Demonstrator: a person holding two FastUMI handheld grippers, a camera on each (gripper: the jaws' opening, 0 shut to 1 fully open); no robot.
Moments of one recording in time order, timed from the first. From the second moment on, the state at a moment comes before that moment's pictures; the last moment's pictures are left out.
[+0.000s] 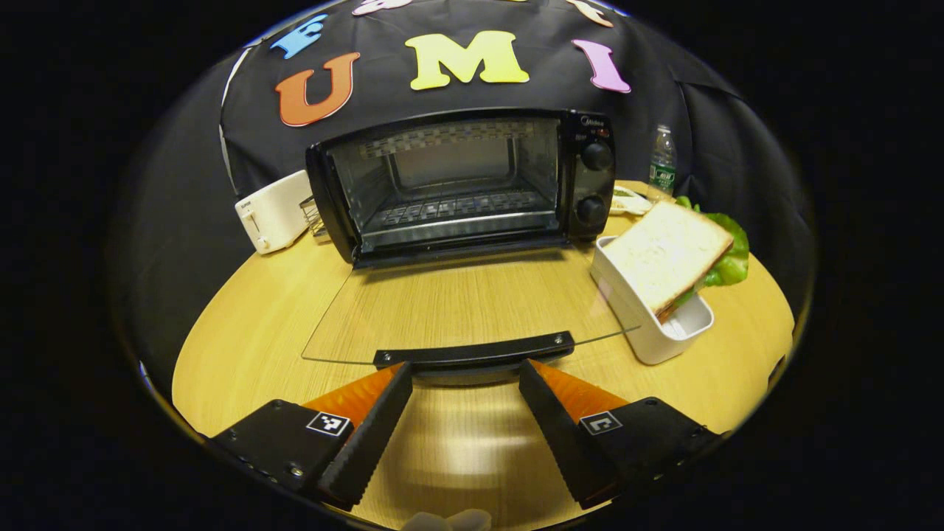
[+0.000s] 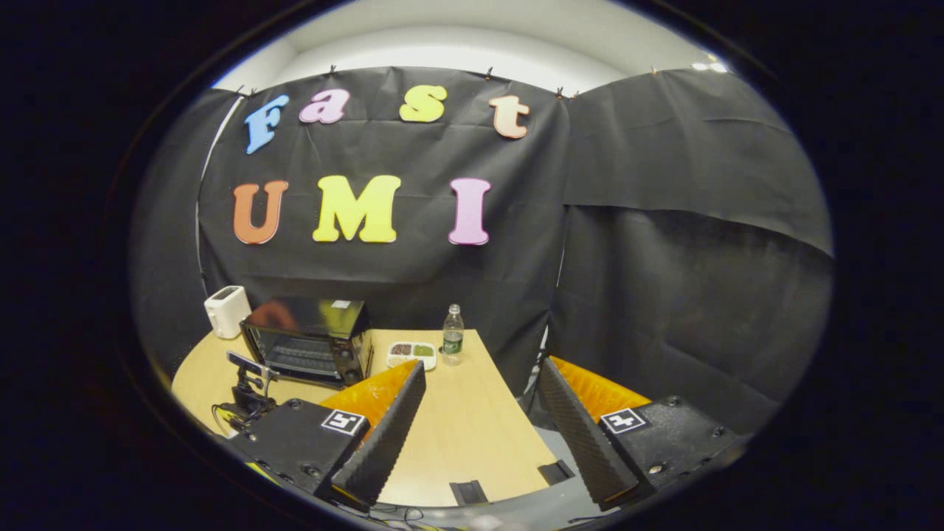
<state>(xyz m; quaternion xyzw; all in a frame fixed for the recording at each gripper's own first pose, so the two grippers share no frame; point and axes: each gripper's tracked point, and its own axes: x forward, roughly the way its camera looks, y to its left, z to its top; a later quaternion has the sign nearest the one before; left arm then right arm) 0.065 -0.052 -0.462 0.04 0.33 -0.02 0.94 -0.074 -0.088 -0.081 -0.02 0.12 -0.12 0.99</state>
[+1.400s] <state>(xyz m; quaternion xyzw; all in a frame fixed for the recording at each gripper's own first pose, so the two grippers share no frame) 0.127 -0.051 -0.383 -0.01 0.26 -0.03 0.96 -0.051 -0.080 -0.098 -0.02 0.14 -0.10 0.98</state>
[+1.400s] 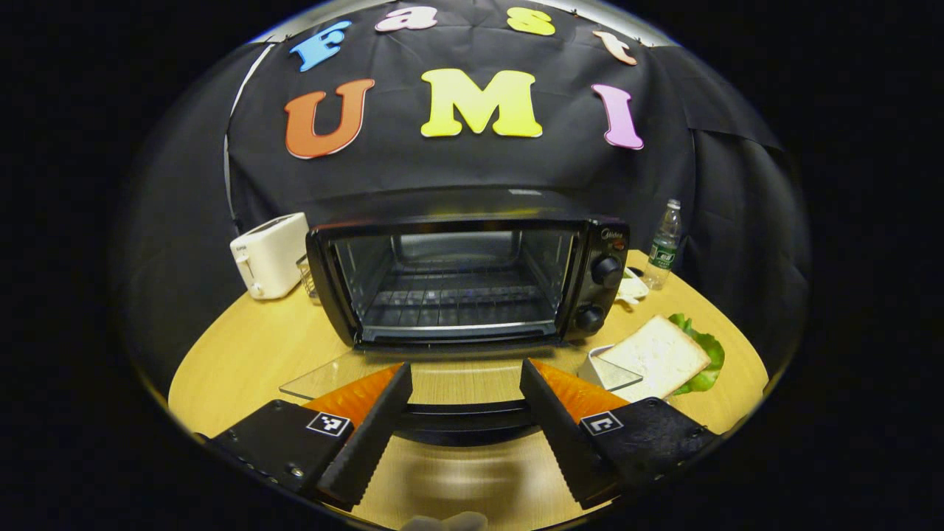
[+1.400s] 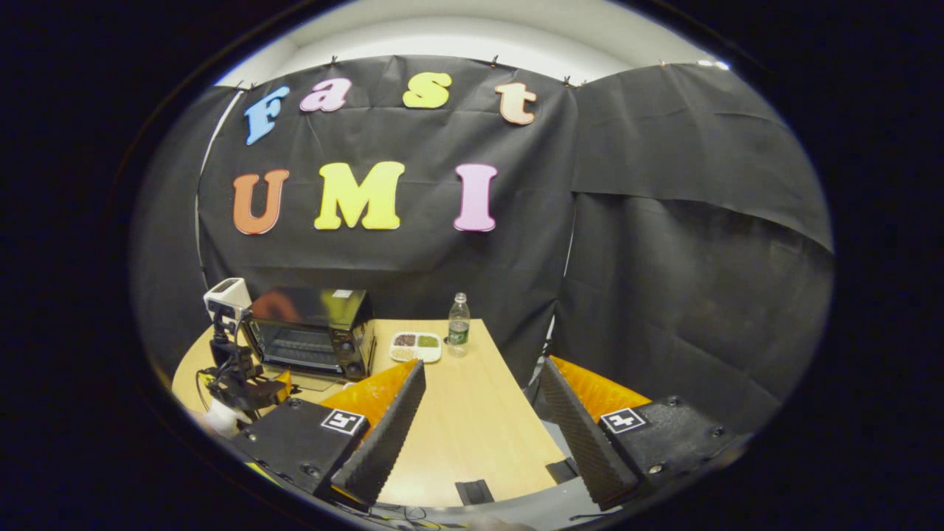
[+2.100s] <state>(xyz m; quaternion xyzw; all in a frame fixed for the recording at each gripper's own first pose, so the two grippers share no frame) 0.109 -0.057 -0.432 0.01 0.29 -0.03 0.96 -0.053 -0.086 -0.115 -0.01 0.16 -0.10 0.98</state>
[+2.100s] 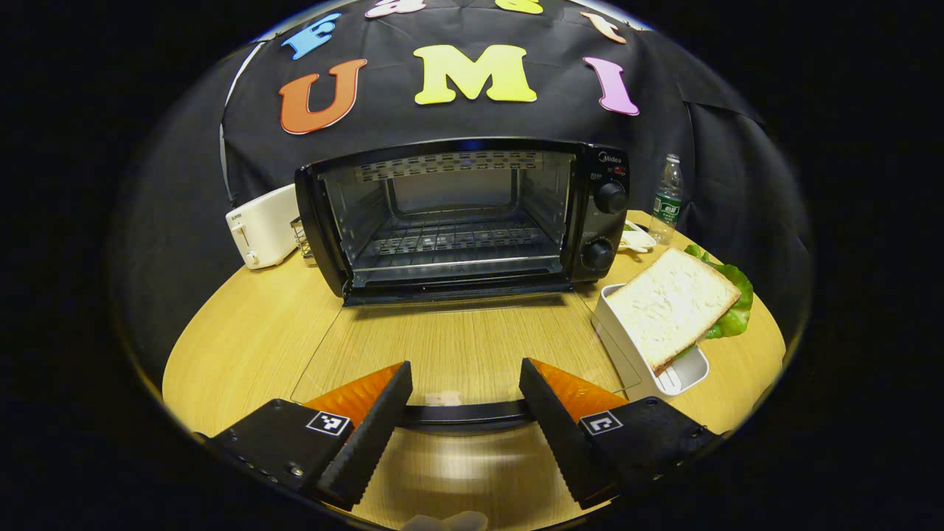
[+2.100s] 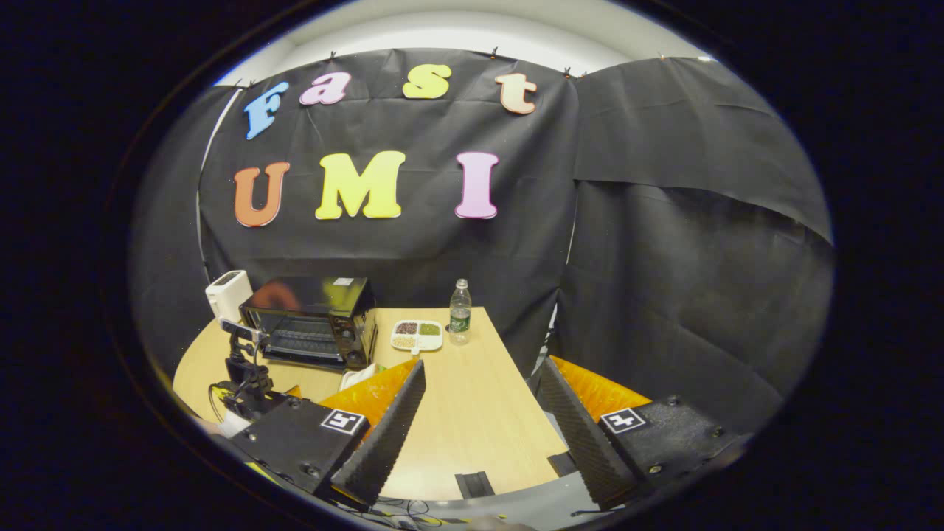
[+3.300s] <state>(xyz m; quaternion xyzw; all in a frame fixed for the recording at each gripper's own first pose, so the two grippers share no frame) 0.026 -0.025 -0.114 0.00 0.07 0.03 1.00 0.145 0.044 -0.347 0.19 0.41 0.21 0.87</state>
